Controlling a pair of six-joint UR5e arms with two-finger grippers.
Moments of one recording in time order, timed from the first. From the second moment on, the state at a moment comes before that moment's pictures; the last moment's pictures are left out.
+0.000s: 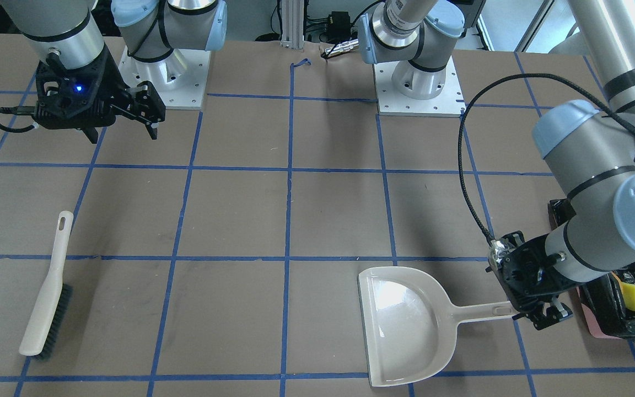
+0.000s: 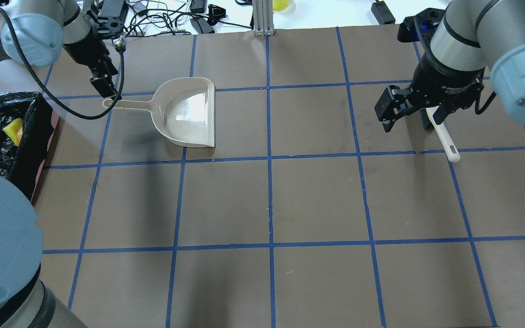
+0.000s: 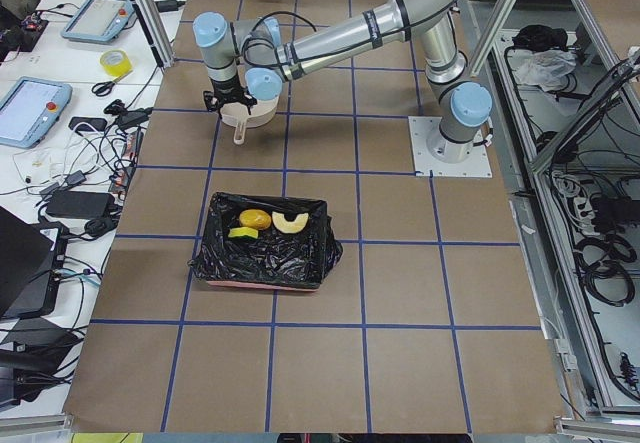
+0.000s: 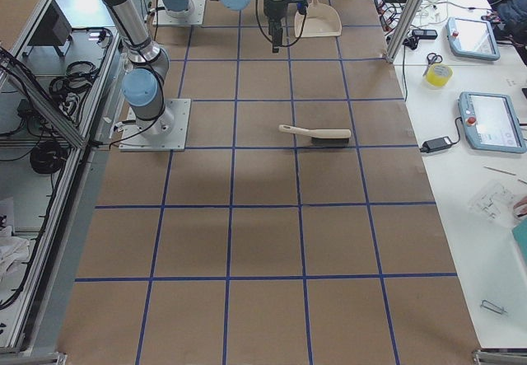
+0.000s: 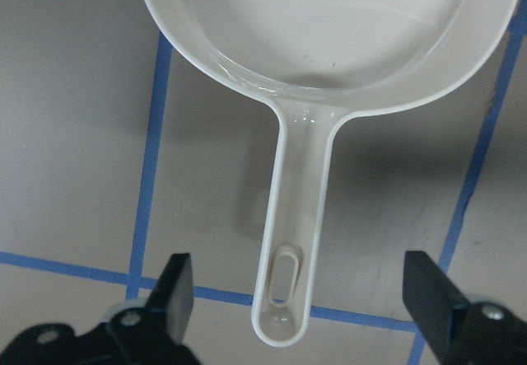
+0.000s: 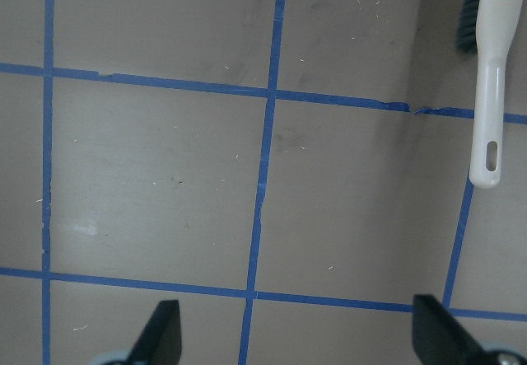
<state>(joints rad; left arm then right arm) -1.38 -2.02 -1.36 -1.34 1.55 1.40 1.53 -1.64 1.70 -1.62 -1.58 -0.15</state>
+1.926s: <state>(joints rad) -1.50 -1.50 -1.55 -1.70 1.56 0.16 1.53 -1.70 1.70 -1.62 -1.57 -0.15</state>
